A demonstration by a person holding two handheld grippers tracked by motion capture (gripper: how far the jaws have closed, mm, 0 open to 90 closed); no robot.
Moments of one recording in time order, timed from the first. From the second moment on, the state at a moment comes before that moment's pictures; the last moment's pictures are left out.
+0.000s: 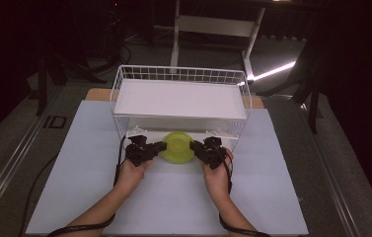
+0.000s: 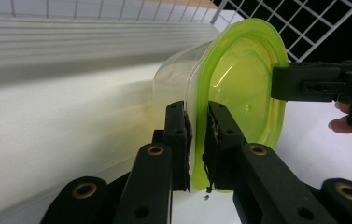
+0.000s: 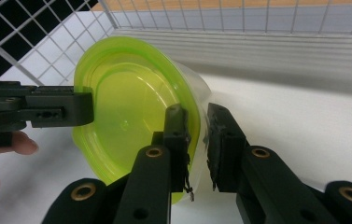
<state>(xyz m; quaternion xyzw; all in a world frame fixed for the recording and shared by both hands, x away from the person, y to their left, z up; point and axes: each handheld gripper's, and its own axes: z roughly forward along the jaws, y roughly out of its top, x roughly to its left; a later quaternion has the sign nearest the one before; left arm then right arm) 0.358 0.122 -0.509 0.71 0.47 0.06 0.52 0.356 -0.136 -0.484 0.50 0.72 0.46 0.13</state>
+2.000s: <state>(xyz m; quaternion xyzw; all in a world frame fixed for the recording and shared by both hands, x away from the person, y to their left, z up) 0.331 0.133 -0.495 0.69 0.46 0.11 0.54 0.326 -0.126 -0.486 0.48 0.71 0.47 0.19</state>
